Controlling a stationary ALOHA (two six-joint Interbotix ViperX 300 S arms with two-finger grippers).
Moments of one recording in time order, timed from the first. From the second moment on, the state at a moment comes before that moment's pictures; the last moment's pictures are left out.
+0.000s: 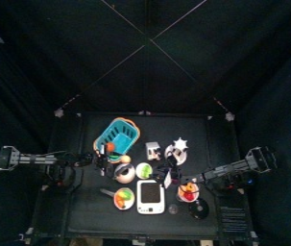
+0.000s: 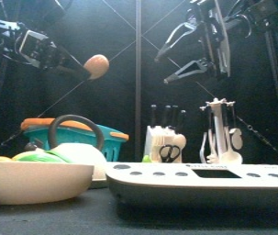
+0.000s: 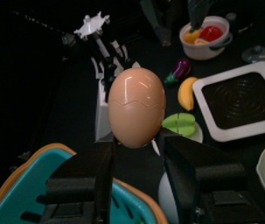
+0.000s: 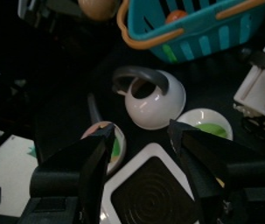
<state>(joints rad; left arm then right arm) 0.01 -0.51 1.00 -0.51 -0.23 0.88 0.20 -0.27 0.77 -1.83 0.48 2.61</state>
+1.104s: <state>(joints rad) -0.11 -0.22 0.87 -0.58 -0.30 0.89 0.27 -0.19 0.89 -1.74 0.53 2.74</state>
